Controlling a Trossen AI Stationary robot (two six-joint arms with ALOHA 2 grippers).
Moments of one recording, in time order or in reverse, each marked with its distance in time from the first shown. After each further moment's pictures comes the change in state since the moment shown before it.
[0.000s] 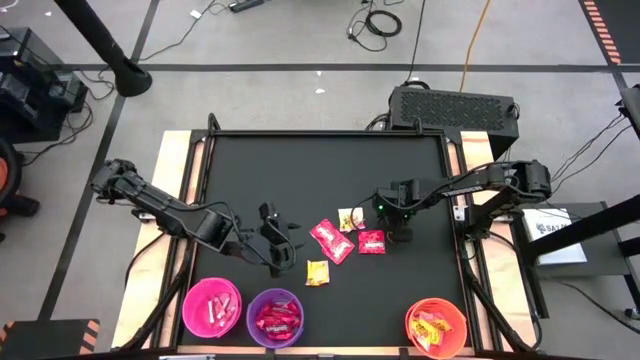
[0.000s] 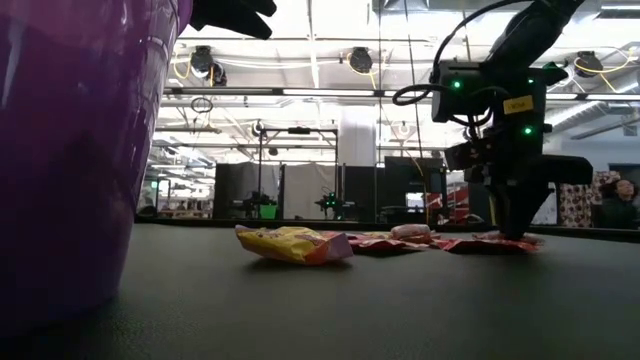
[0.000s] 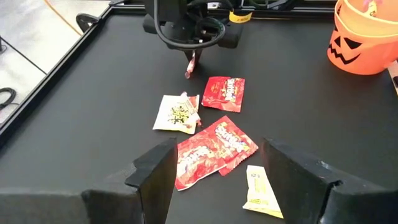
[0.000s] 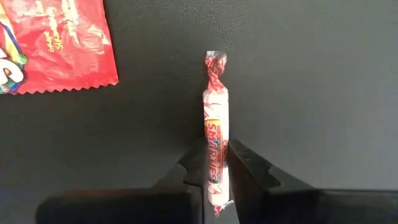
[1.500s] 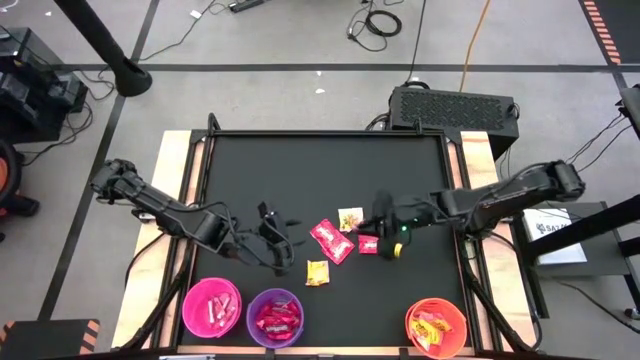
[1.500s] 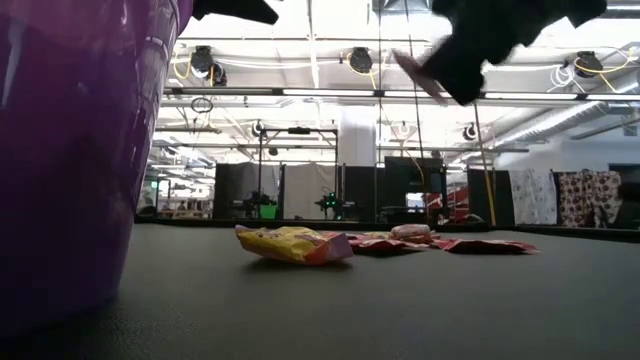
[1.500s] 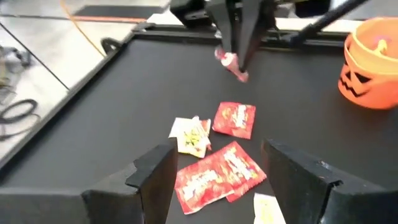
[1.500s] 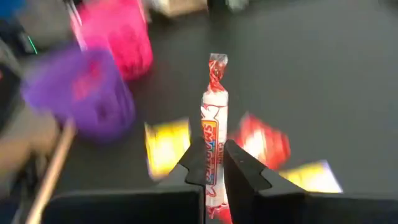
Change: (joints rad) left arm -0.018 0.000 0.000 0.082 -0.112 0.002; right arm 0.296 -0.325 -0.002 0.636 0.007 0.390
